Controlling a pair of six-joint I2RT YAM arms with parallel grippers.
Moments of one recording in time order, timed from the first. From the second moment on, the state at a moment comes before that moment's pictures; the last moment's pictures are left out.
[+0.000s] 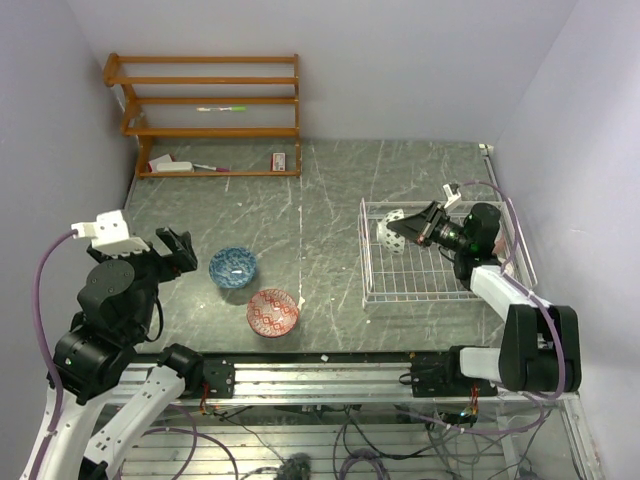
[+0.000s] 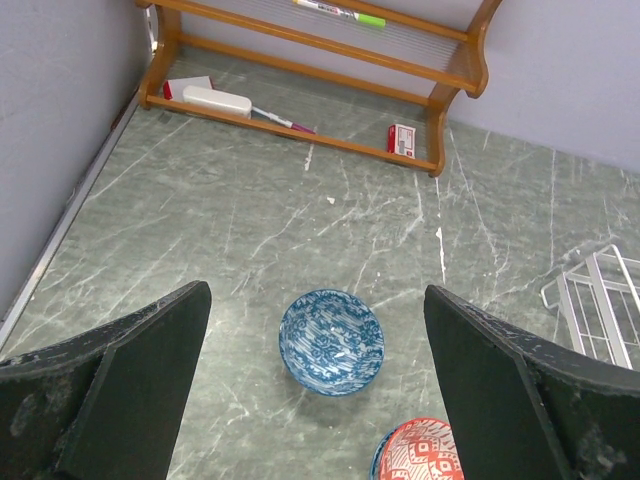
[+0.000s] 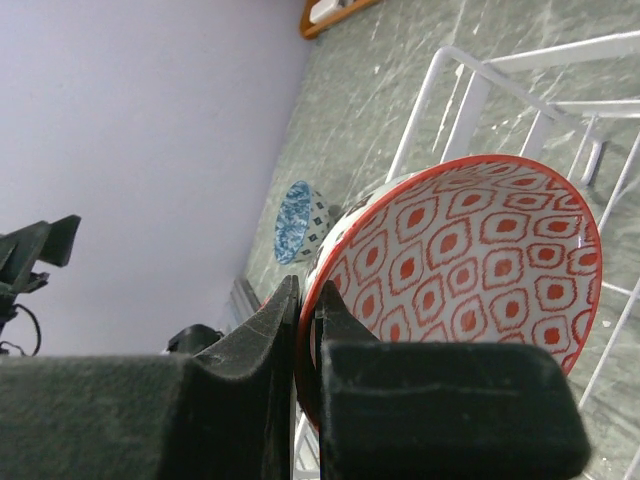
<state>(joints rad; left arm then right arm) -0.45 0.44 1.03 -0.75 -0.54 -0.32 -0.03 1.25 0.56 0.49 -0.92 0.86</state>
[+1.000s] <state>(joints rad) -0.45 0.48 1.02 -0.73 -0.53 -0.32 -0.09 1.61 0.55 0.86 -0.99 1.00</state>
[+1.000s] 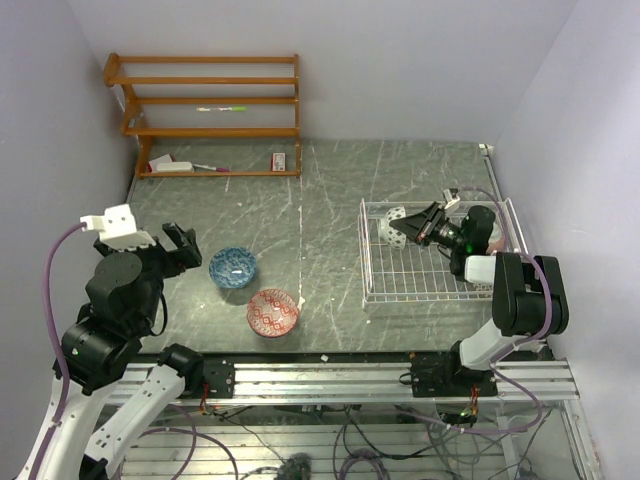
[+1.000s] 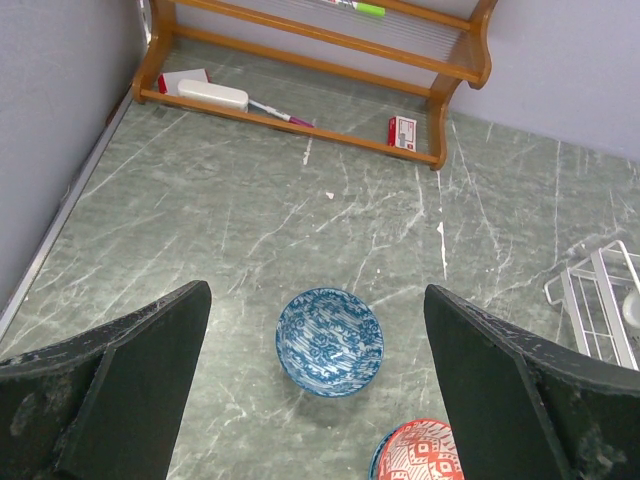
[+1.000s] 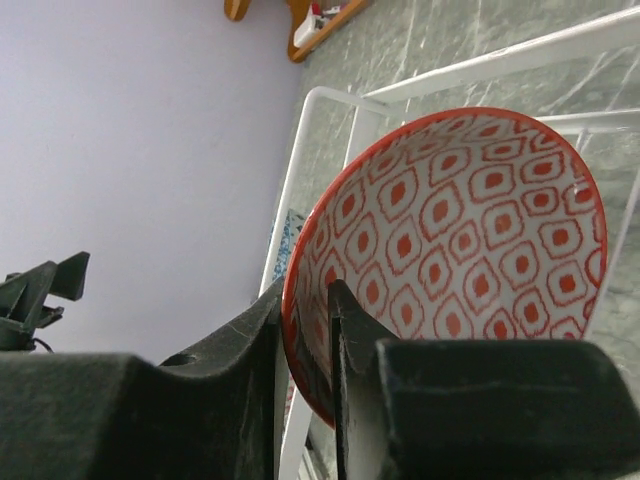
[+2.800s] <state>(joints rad) -0.45 0.48 0.99 -0.72 -0.50 -0.32 -0.16 1.17 0.45 0.20 -0.62 0.73</state>
